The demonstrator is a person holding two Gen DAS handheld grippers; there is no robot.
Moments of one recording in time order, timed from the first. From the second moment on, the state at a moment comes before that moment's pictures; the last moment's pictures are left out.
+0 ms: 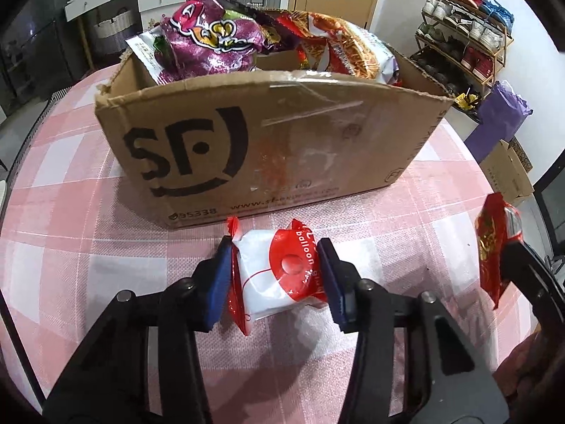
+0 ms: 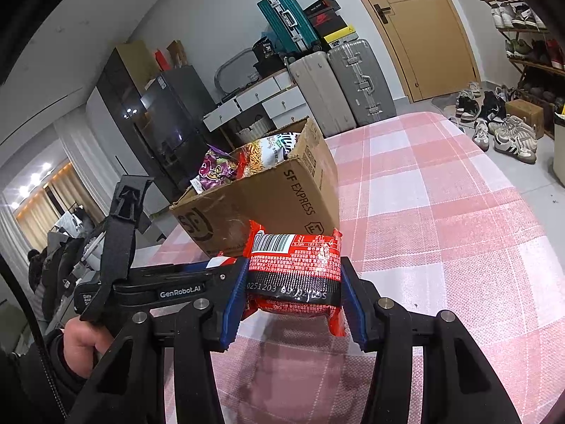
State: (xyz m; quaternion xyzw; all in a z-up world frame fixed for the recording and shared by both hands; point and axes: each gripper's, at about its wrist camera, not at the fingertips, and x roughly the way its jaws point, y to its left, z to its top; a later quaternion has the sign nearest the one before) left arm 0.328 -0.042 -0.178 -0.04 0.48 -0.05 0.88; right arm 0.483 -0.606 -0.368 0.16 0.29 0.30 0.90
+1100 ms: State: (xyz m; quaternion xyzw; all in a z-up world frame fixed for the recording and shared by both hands) left arm 0.160 0.036 -0.027 -0.07 0.38 -0.09 0.92; right arm 0.439 -0.549 -0.290 0.07 0.24 0.35 0.90
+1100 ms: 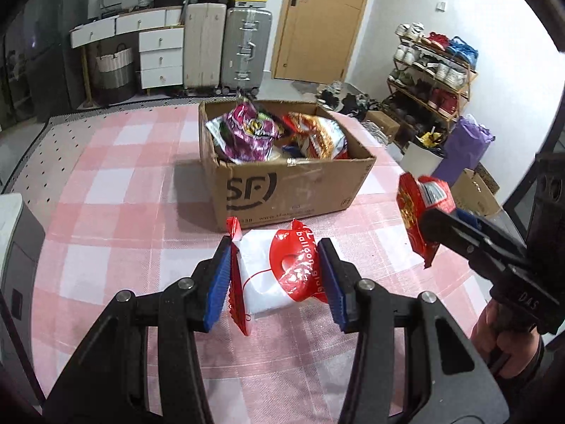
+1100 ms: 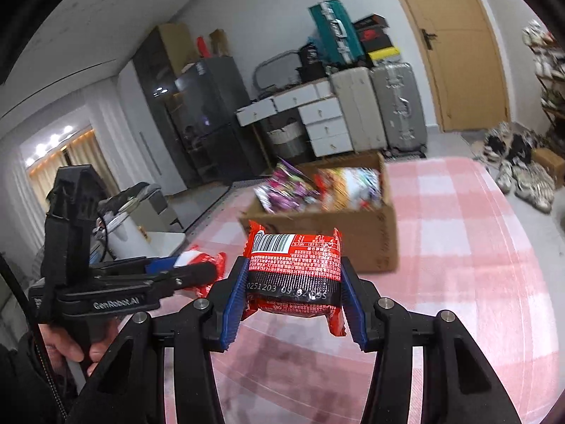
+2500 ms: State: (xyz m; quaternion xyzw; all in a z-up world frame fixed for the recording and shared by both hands) left arm 0.362 0.020 0.034 -0.03 0.39 -0.12 0.91; right arm 0.589 -0.527 -0.197 0.07 0.24 0.33 0.91
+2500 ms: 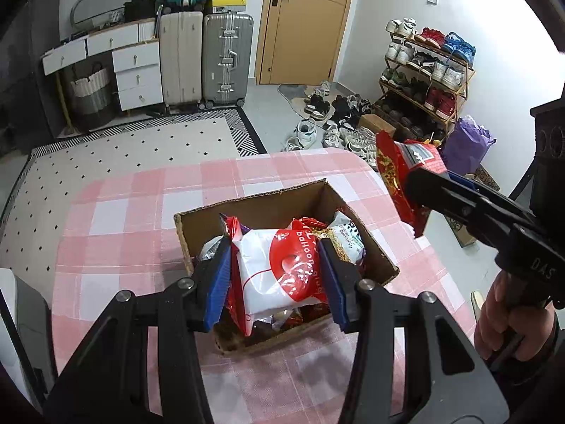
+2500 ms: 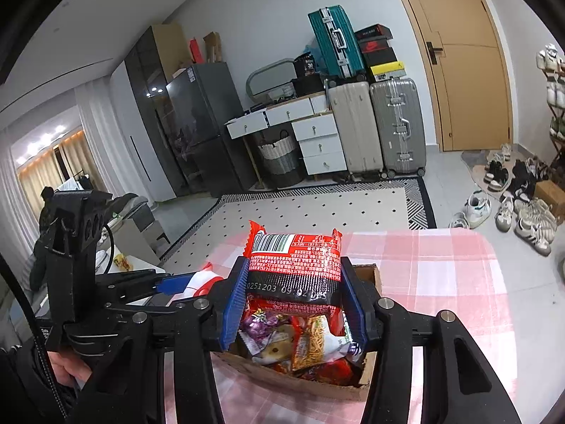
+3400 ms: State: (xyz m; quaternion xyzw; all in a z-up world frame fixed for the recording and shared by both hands) left arm 0.427 0.007 -0.037 -0.05 0.44 -0.16 0.88; right arm 0.675 -0.482 -0.253 0.03 0.32 0.30 0.90
